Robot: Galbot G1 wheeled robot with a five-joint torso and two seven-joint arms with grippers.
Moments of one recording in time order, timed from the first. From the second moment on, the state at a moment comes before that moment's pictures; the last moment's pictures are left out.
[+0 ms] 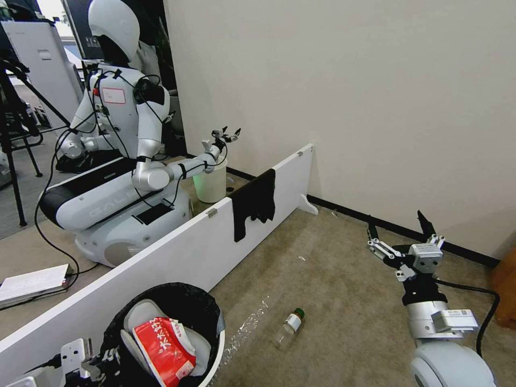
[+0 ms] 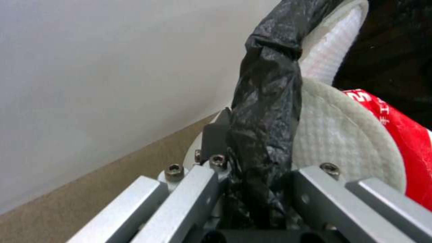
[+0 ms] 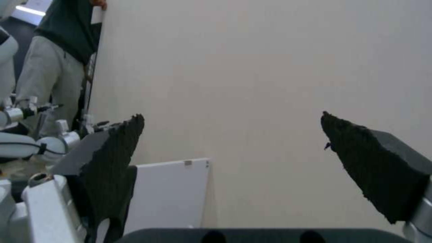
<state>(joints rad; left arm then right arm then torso) 1.80 -1.46 -0.93 -2.41 -0.72 0.74 -0.21 -1.40 1.07 0.54 2.15 0.20 0.14 0.28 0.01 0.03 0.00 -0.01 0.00</state>
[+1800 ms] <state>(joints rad) 1.74 -1.42 -0.91 -2.32 -0.73 0.74 -0.20 -0.86 1.27 -0.10 1.44 1.30 -0.51 0.80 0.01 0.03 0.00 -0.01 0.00</state>
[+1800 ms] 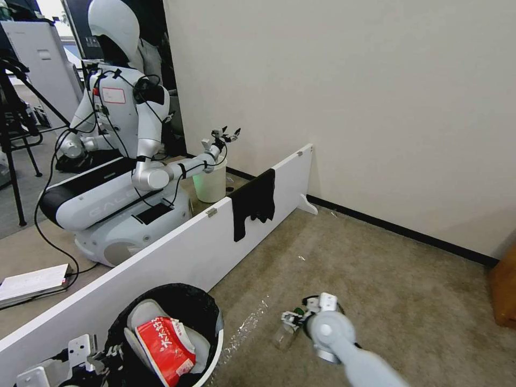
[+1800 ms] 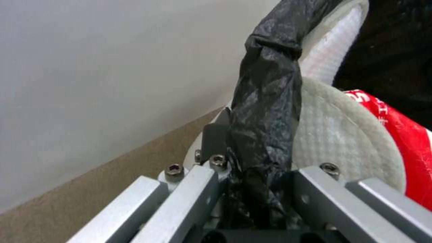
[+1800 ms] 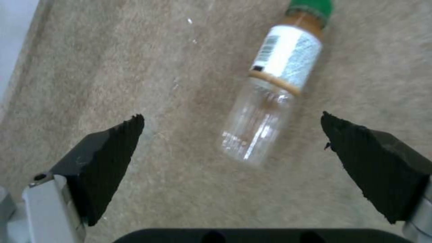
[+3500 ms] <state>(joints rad) 1.74 -1.42 -0.91 -2.30 -0.72 0.72 -0.19 -0.69 1.46 -0.09 0.86 1.04 -0.42 0.54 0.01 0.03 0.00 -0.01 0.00</state>
